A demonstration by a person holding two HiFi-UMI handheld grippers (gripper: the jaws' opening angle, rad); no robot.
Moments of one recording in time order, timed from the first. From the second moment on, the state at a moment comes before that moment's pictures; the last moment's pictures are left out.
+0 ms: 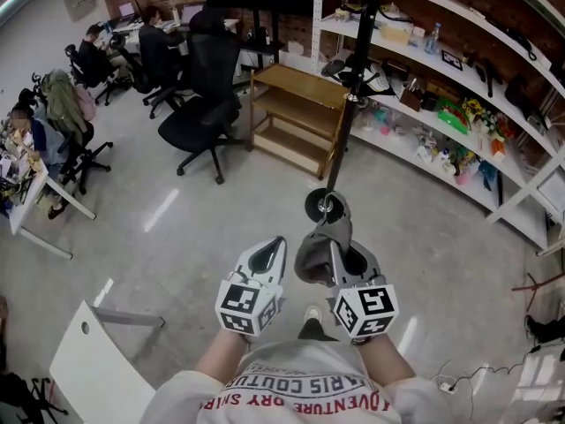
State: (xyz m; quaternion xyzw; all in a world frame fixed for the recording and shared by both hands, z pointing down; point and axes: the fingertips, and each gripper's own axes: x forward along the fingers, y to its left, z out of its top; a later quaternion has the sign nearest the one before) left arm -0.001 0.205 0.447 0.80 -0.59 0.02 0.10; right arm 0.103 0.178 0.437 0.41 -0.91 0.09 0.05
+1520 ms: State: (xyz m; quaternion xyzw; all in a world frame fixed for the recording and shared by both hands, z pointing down) left arm -0.064 -0.209 0.426 0.85 -0.52 0.00 0.10; right arm 0.047 -0.210 0.425 0.48 -0.87 0.06 0.07
